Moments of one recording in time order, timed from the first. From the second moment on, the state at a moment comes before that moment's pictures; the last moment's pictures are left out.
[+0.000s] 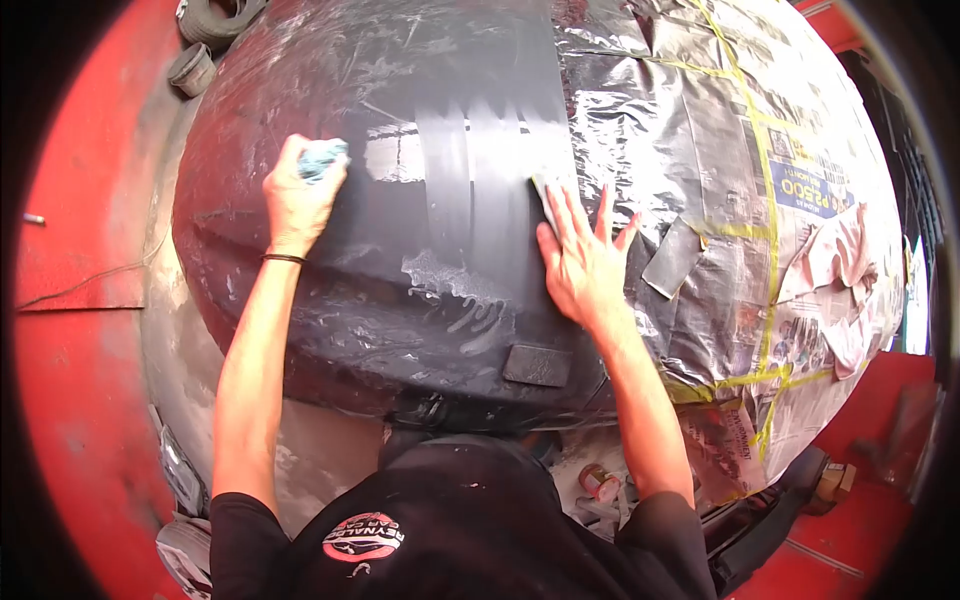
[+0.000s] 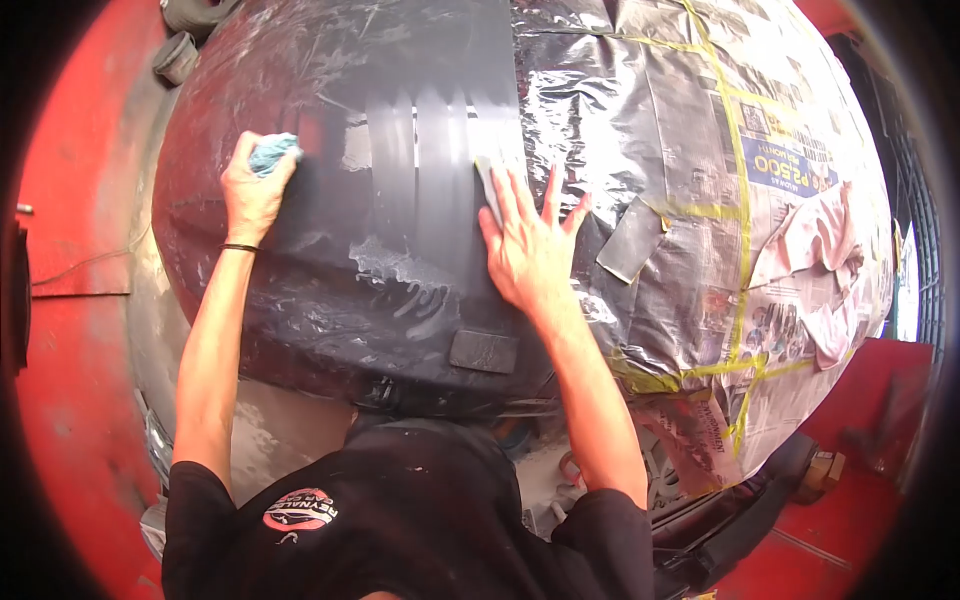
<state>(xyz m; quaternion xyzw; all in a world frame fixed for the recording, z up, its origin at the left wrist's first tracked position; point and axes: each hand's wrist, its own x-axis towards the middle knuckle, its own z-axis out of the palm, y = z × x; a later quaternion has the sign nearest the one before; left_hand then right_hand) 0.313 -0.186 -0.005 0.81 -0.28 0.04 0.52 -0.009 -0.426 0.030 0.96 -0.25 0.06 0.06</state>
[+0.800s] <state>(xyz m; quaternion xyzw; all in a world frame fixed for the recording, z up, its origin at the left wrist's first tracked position) 0.211 -0.413 0.090 0.66 -0.63 0.00 0.41 0.011 -0.457 0.023 0.96 -0.24 0.11 0.08</state>
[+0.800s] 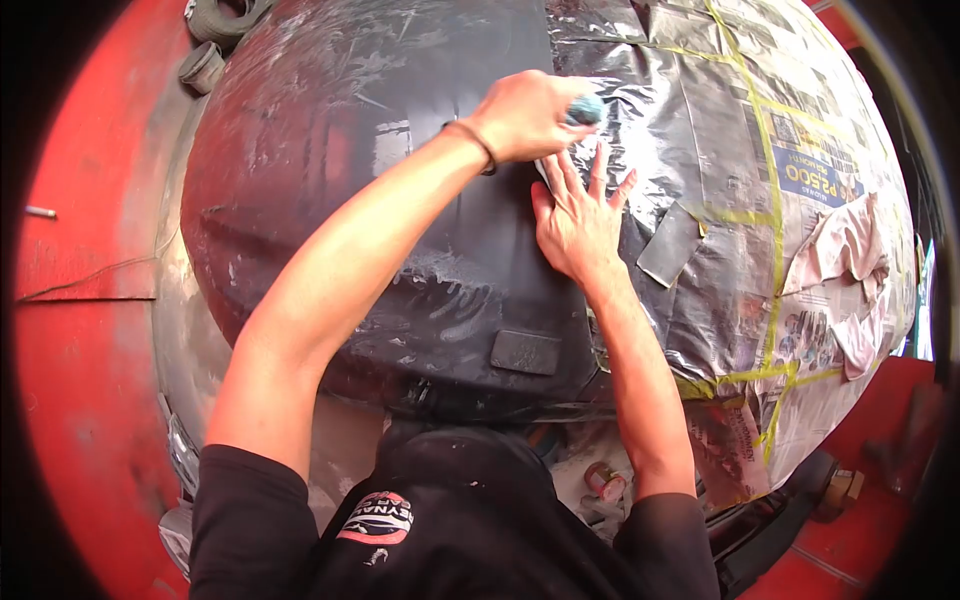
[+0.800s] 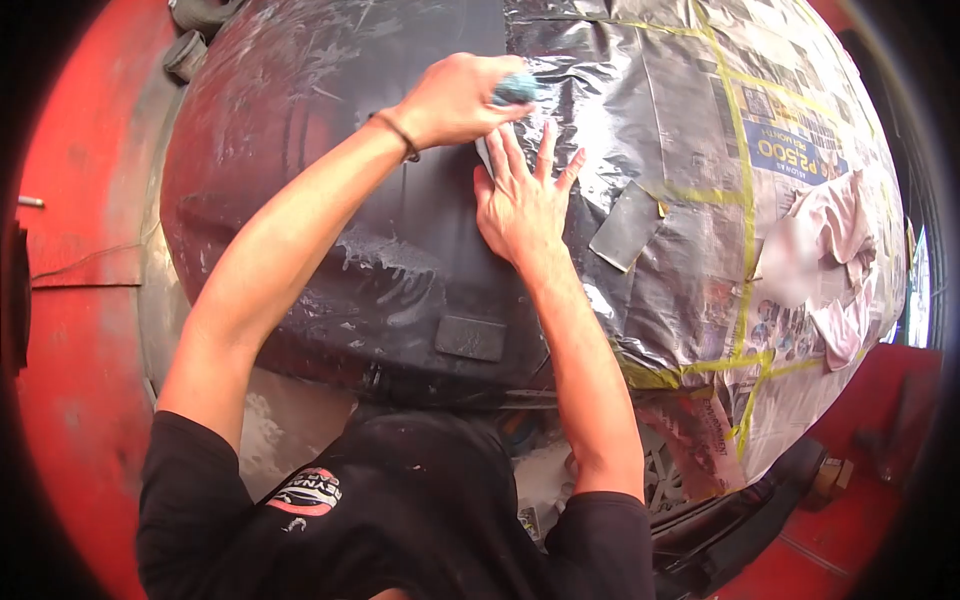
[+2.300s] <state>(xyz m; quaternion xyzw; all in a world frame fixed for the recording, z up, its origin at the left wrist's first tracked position) 0.323 -0.156 -0.065 0.86 -0.26 0.21 0.38 0.052 -0.451 0.020 0.96 -0.23 0.11 0.06</state>
